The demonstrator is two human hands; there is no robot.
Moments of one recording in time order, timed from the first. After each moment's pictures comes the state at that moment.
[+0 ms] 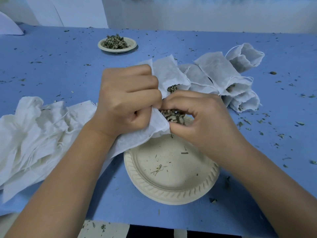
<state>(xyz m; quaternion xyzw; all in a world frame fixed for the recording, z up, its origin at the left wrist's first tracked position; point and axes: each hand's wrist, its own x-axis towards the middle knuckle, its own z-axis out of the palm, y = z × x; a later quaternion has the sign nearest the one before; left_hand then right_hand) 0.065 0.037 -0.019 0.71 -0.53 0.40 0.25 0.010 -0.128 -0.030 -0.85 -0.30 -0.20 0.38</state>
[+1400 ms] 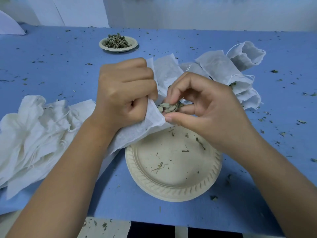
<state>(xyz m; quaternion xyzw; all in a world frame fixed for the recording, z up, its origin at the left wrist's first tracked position) 0.064 0.040 -0.016 0.73 -0.50 0.37 0.27 0.007 -0.137 -0.021 -0.74 -0.28 -0.05 0.61</state>
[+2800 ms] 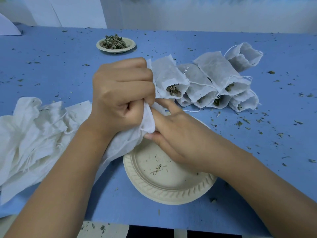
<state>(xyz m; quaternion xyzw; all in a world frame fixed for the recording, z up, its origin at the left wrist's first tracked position) 0.056 0.036 -0.009 0.72 -0.51 0.37 0.30 0.006 -0.111 -0.035 -0.86 -0.43 -0.12 0.23</state>
